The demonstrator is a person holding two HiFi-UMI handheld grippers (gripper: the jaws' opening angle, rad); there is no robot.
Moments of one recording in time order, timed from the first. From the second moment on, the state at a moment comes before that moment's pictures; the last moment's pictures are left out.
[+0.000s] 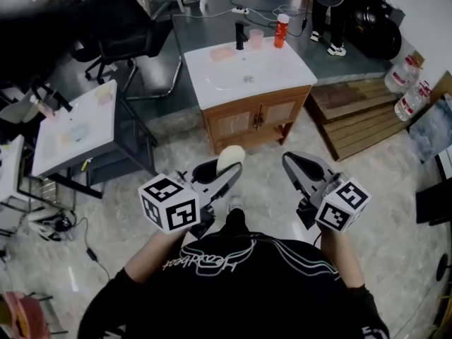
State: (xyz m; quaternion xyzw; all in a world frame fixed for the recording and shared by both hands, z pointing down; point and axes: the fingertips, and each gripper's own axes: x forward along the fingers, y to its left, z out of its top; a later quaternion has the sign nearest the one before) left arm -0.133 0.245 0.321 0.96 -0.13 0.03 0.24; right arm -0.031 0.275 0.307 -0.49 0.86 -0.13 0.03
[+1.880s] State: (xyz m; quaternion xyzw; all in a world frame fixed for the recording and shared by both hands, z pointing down) left arm -0.031 -0.127 0.377 0.94 -0.17 0.06 0.28; right arm 0.073 -0.094 0.360 -0.45 0.86 -0.23 0.03
